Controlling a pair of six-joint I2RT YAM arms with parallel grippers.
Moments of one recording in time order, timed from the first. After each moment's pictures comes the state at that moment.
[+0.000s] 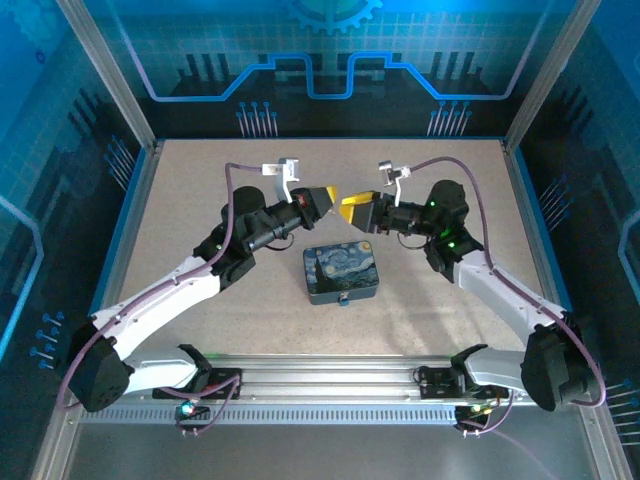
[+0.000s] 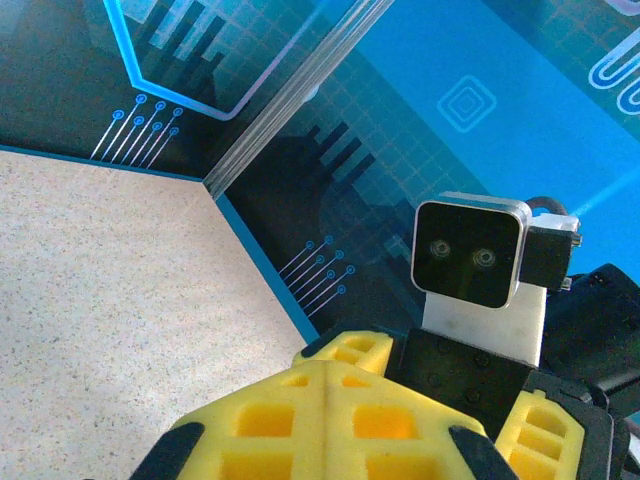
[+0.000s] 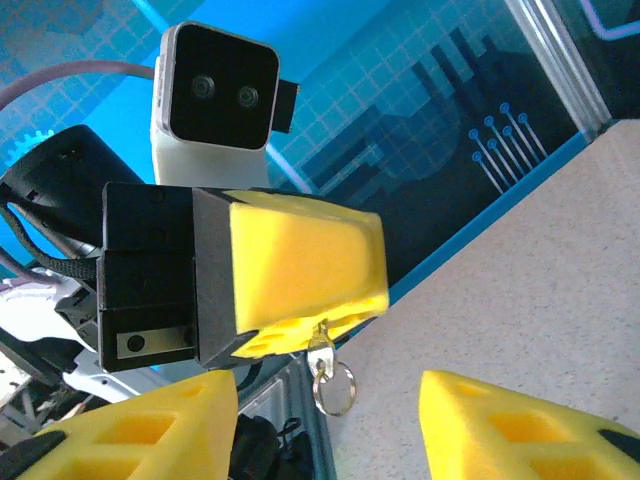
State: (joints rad) left arm -0.65 1.23 0.96 0.26 0.22 -0.76; right arm 0.41 1.25 0.84 0.48 -0.92 0.74
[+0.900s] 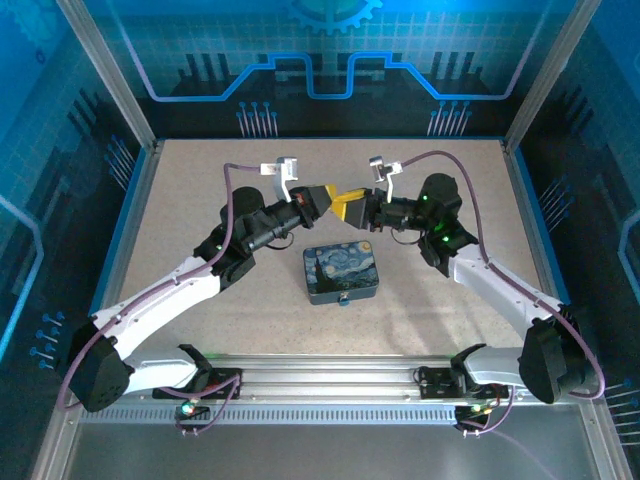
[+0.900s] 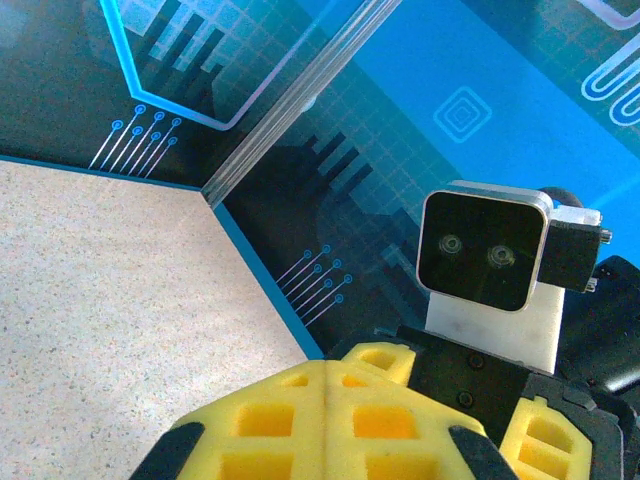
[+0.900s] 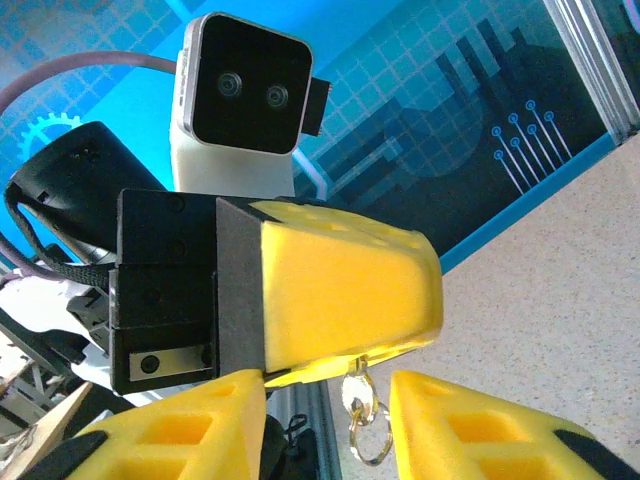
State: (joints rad) left arm -0.65 1.23 0.95 0.29 0.22 -0.77; right arm 0.45 1.28 0.91 0.45 -0.92 0.70
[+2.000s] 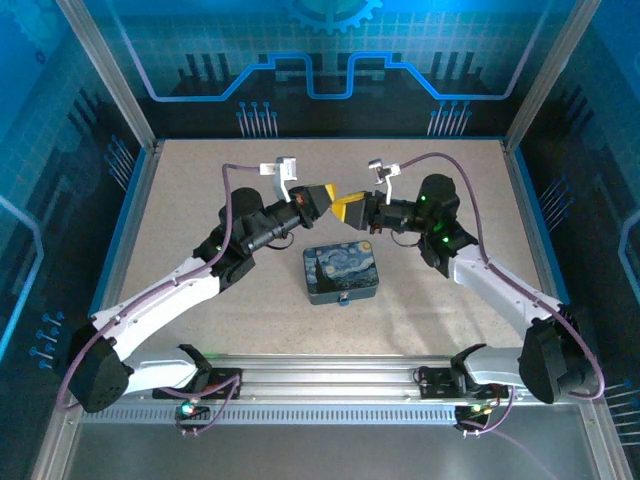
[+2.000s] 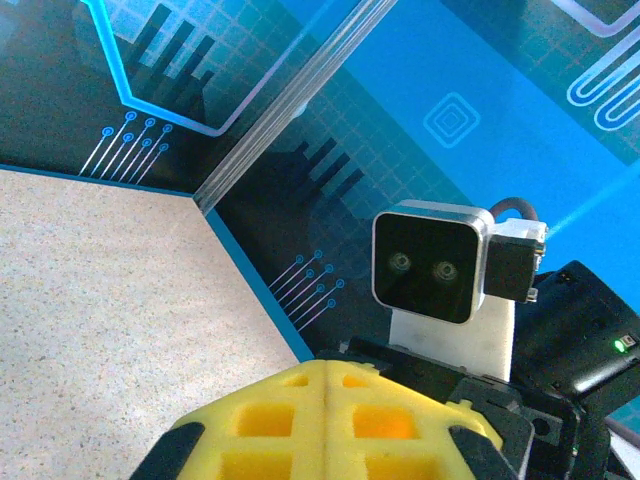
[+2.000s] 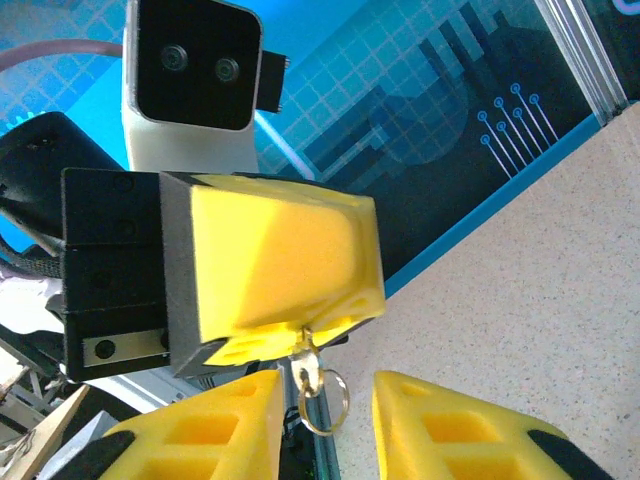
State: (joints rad) left arm -0.65 1.22 0.95 0.31 0.22 -0.77; right arm 0.44 1.29 0.90 0.41 -0.92 0.69
